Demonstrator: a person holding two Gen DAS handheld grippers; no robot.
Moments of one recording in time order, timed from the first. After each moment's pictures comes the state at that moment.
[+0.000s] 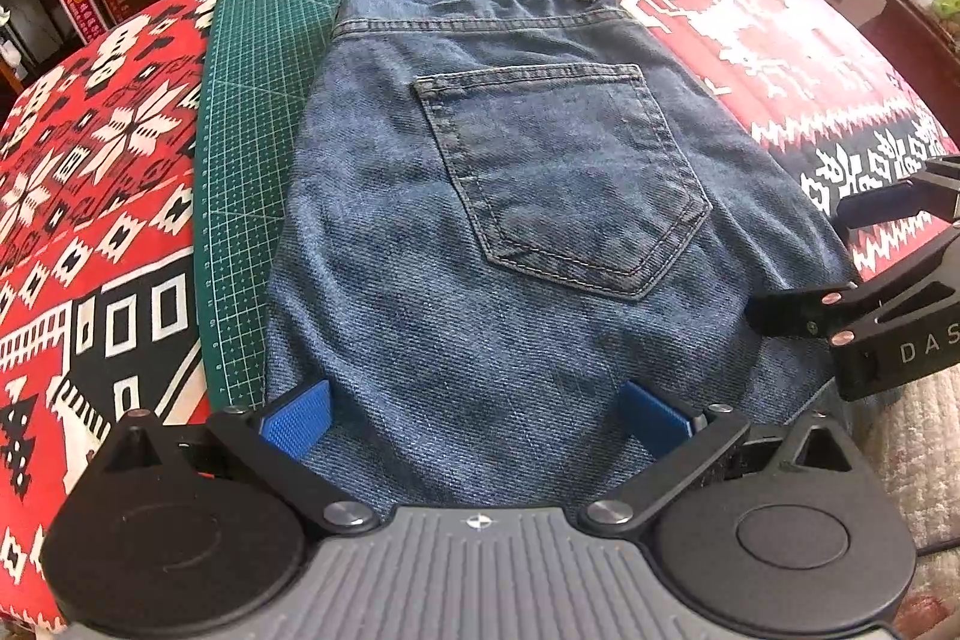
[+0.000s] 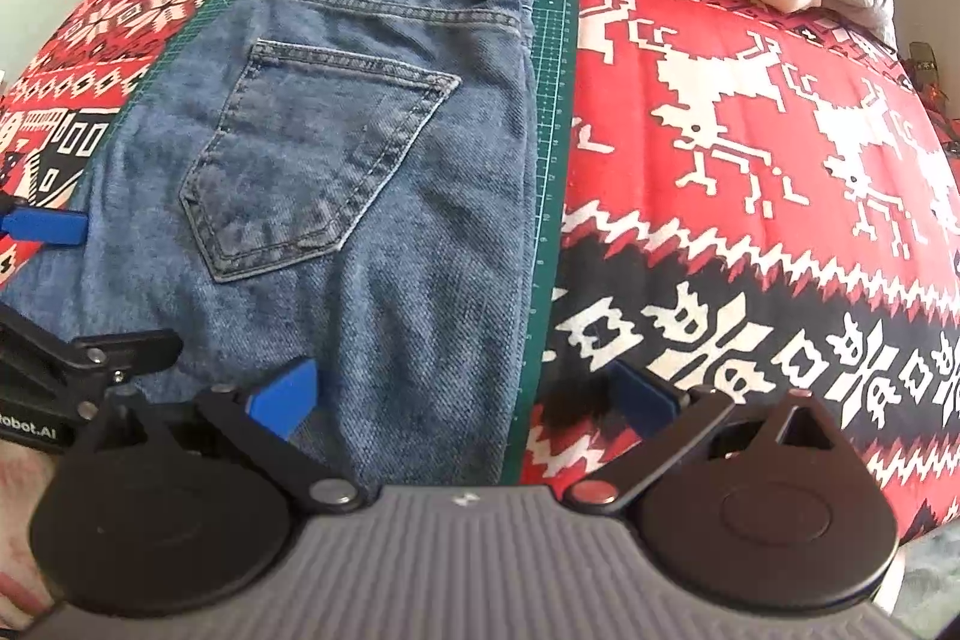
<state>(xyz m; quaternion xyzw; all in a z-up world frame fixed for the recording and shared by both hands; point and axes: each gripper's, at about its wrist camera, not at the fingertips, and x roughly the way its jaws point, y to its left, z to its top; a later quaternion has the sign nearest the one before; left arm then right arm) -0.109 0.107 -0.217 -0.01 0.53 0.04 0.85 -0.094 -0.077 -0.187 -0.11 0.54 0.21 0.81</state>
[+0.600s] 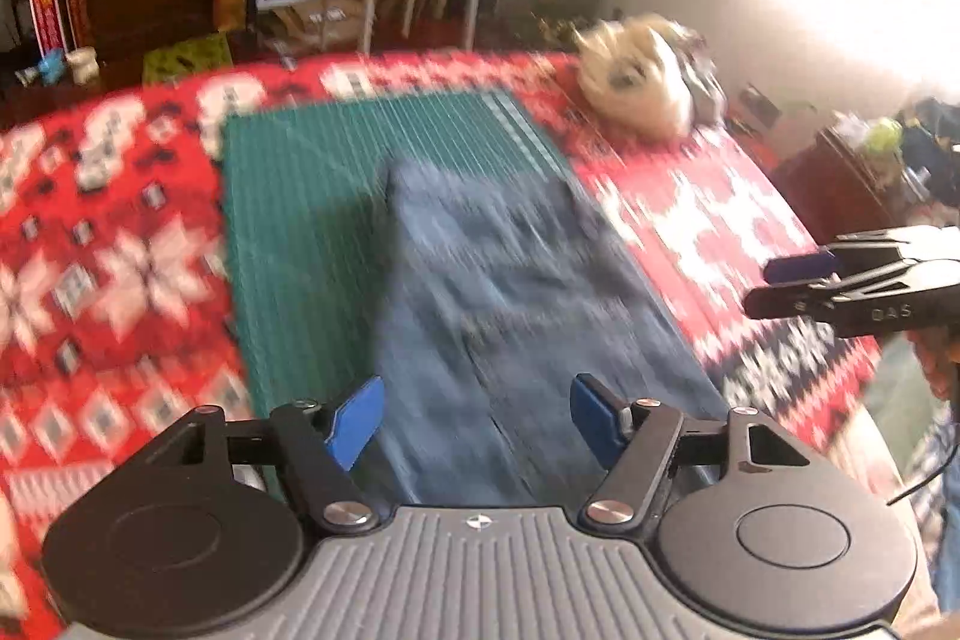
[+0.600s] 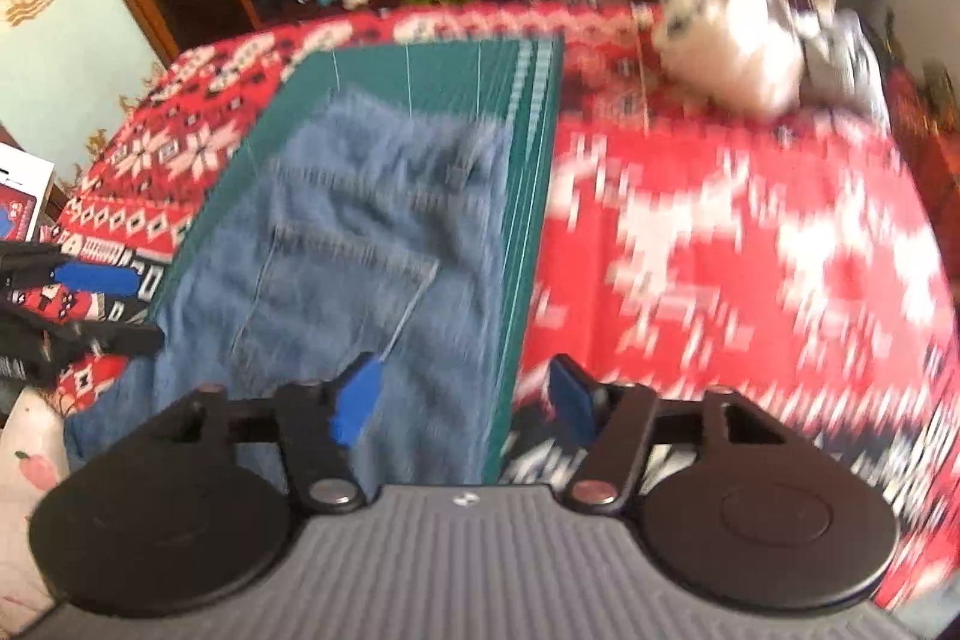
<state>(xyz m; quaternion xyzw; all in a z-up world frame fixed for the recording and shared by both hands) -0.056 0.210 -0.130 -0.11 0.45 -0.02 0.89 -0.030 -0.106 -0.106 -0.05 0.48 0.27 0.83</state>
